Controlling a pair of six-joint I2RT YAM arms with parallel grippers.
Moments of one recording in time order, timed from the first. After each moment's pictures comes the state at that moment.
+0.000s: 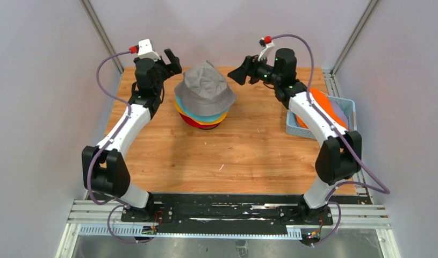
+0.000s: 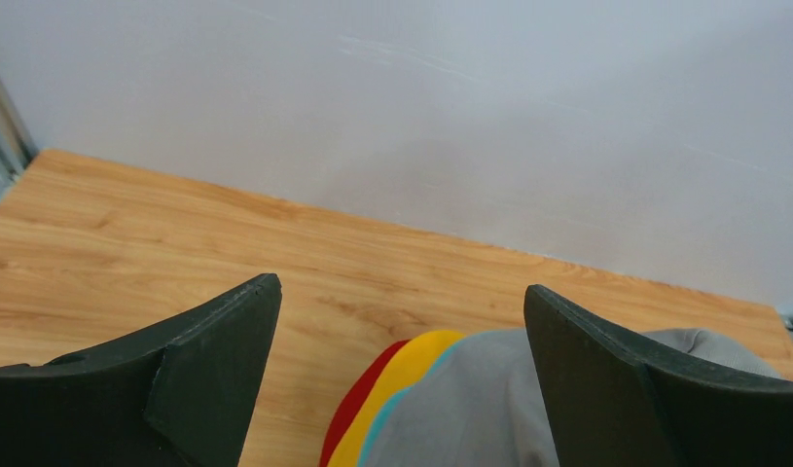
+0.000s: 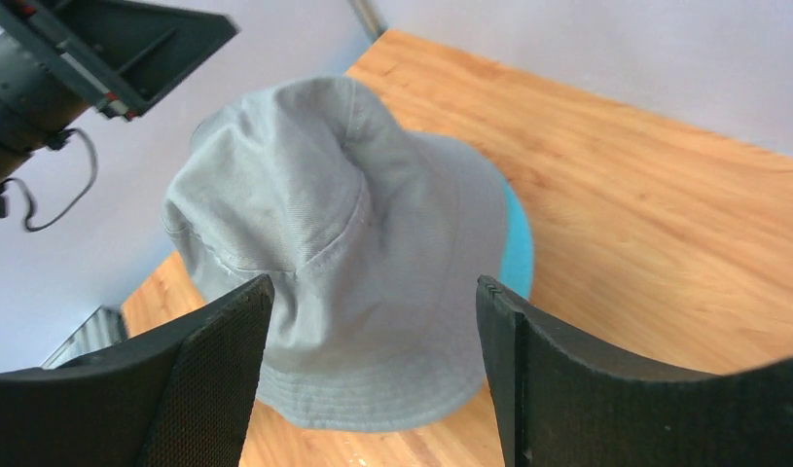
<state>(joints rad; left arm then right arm) -0.20 1.52 1.25 0.24 -0.19 -0.31 0.37 1.73 1.51 0.08 -0.59 0.35</state>
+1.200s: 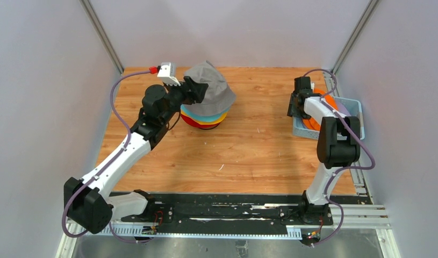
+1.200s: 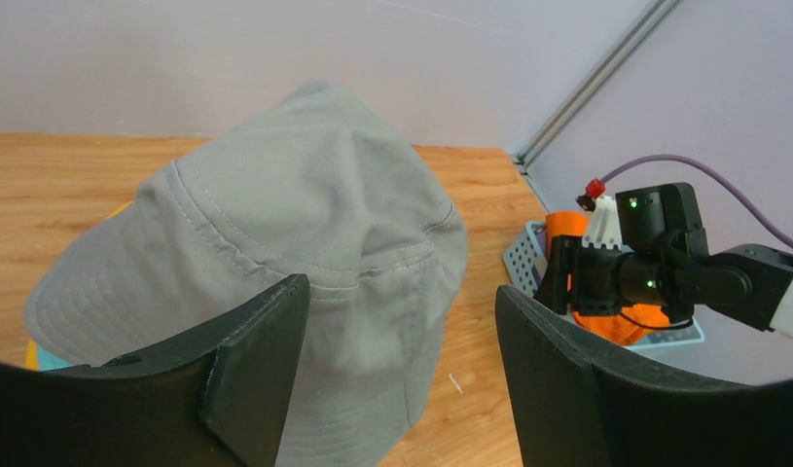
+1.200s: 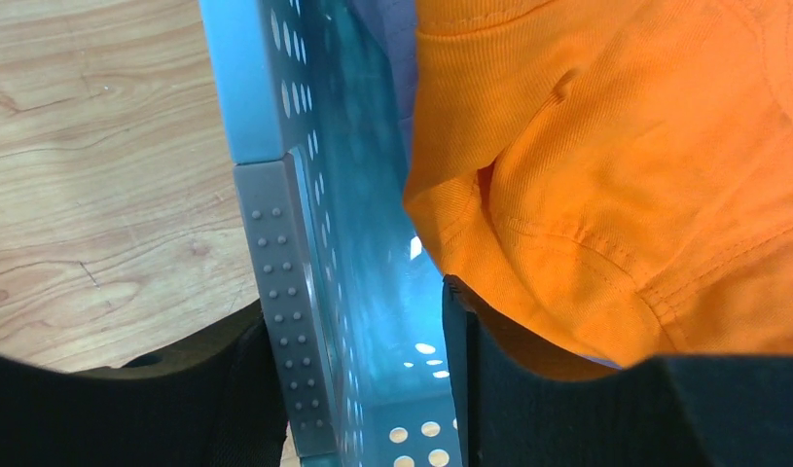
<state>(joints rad) -0.47 1.18 1.00 0.21 -0.01 -0.43 0.03 1.86 1.31 -0.45 0.28 0.20</state>
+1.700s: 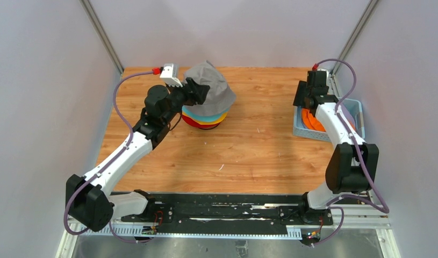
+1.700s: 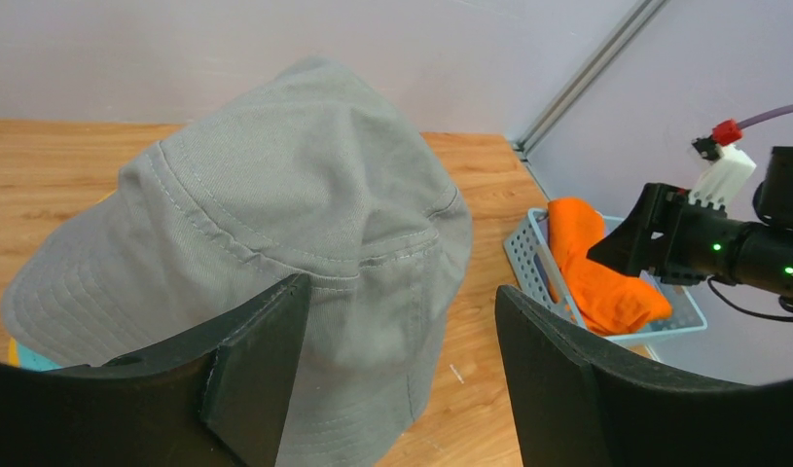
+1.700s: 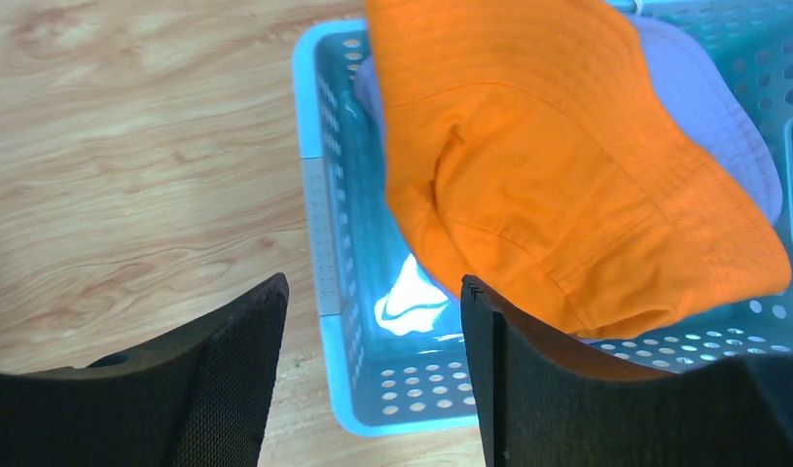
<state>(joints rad) -0.47 1.20 0.98 0.23 0.01 -0.43 0.02 1.55 1.25 -0.42 0.25 0.17</state>
